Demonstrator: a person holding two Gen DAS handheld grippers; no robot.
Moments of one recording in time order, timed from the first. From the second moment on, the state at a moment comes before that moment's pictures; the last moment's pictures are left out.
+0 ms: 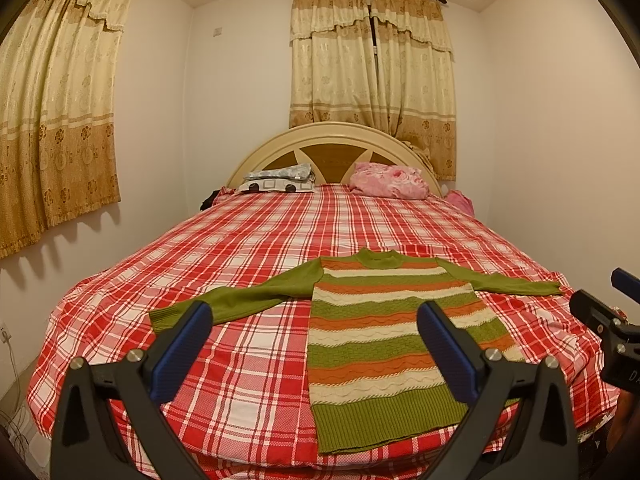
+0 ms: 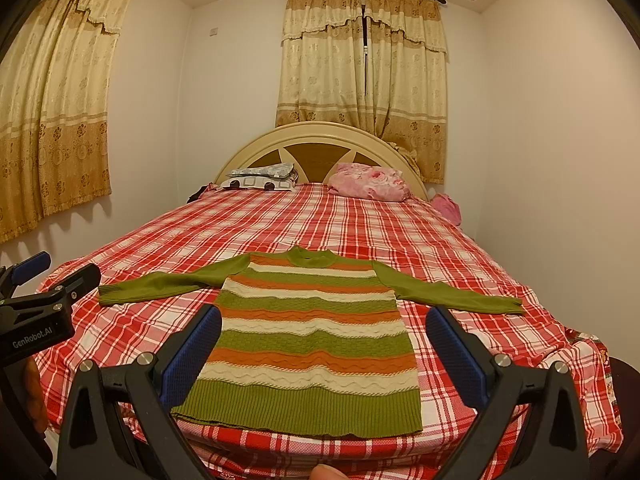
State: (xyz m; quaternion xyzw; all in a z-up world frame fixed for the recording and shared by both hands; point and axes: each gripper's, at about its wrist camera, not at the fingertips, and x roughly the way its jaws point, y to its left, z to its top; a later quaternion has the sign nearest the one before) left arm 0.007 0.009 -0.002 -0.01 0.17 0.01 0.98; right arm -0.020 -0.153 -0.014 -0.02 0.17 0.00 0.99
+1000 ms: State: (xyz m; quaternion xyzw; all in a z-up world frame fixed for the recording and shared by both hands) left arm 0.016 0.010 -0.006 0.00 0.18 0.01 0.98; right arm -0.012 -0.144 -0.031 -0.02 0.18 0.00 0.98
